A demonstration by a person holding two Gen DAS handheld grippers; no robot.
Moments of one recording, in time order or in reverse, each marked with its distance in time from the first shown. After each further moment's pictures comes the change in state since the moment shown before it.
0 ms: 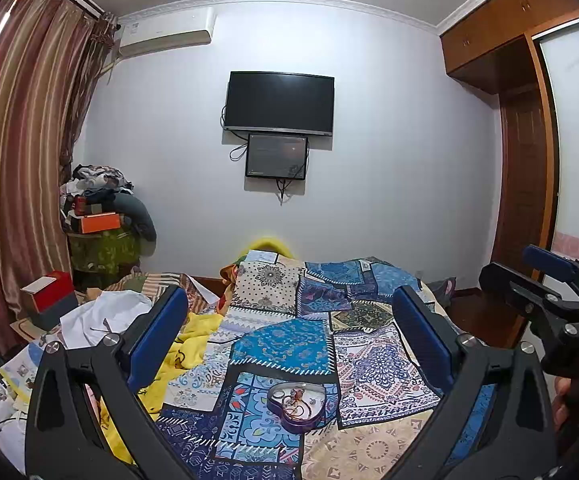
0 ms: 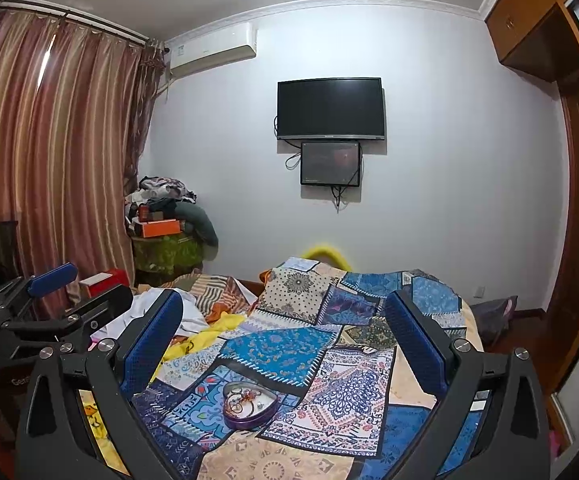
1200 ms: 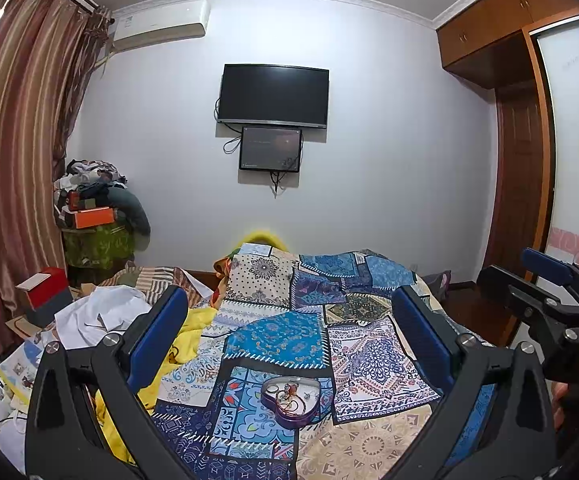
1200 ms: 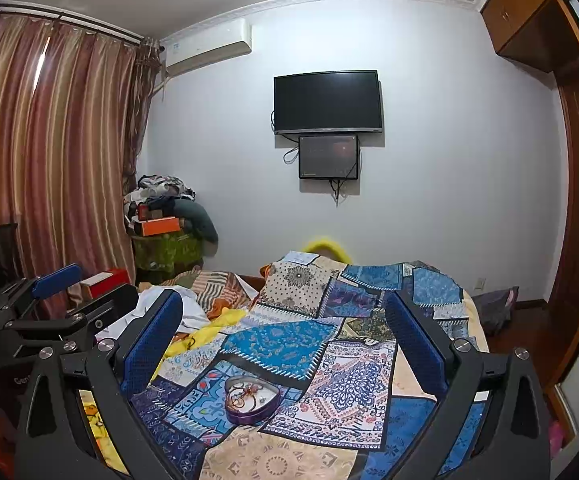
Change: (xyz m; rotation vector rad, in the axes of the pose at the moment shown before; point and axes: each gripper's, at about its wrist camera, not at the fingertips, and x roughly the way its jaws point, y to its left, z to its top) left arm 0.004 -0.001 -0.001 0.003 0.027 -0.023; right arm 0.001 -0.005 -0.004 0.025 0.020 0.001
